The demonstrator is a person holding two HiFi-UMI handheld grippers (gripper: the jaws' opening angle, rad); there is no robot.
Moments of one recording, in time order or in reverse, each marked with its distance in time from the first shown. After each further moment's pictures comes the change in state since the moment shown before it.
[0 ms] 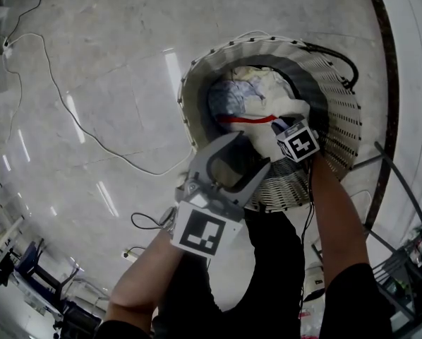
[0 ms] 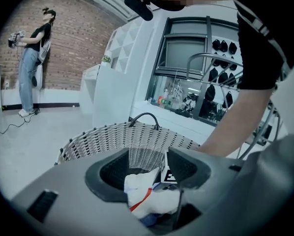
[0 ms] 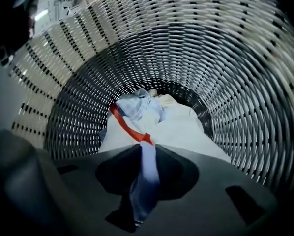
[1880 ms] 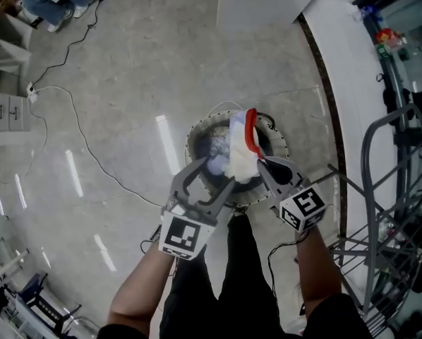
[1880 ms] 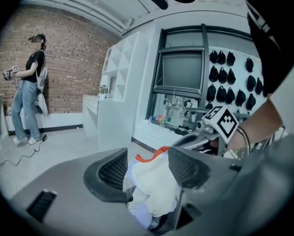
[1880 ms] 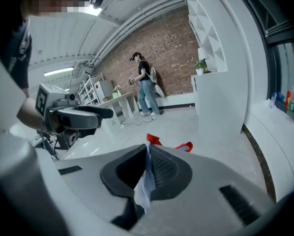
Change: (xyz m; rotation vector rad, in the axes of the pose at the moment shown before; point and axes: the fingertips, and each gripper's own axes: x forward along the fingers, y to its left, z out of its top) left arm -0.139 -0.021 0.258 0.014 -0.096 0.062; right arm -0.489 0.115 0.172 0.101 -0.813 -0.016
